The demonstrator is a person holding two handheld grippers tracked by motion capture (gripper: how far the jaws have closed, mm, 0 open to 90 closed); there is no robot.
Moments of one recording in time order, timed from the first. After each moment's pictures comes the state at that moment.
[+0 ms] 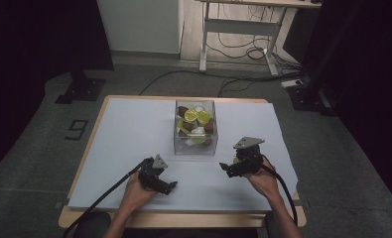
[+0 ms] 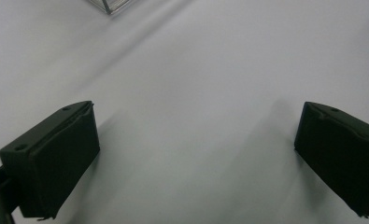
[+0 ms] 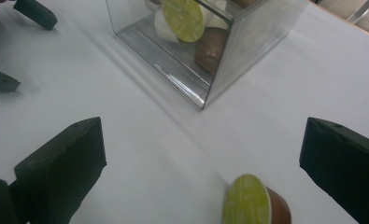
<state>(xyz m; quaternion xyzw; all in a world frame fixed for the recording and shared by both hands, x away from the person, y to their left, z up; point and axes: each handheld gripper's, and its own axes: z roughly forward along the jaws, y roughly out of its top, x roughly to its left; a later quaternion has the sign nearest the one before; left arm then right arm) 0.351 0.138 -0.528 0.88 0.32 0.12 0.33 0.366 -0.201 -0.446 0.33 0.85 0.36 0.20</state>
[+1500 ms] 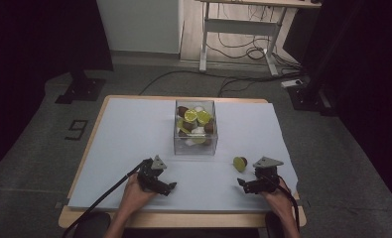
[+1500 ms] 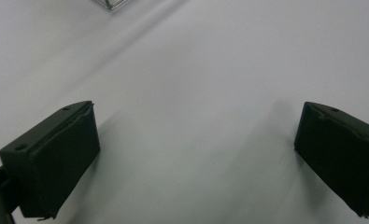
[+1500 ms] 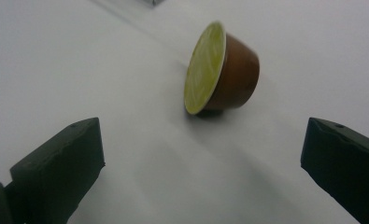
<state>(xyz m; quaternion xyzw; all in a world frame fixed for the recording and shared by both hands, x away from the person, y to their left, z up) 0.348 0.139 -0.528 0.88 0.33 0.12 0.33 0.338 -0.263 -0.518 0.41 0.82 0.35 0.19</state>
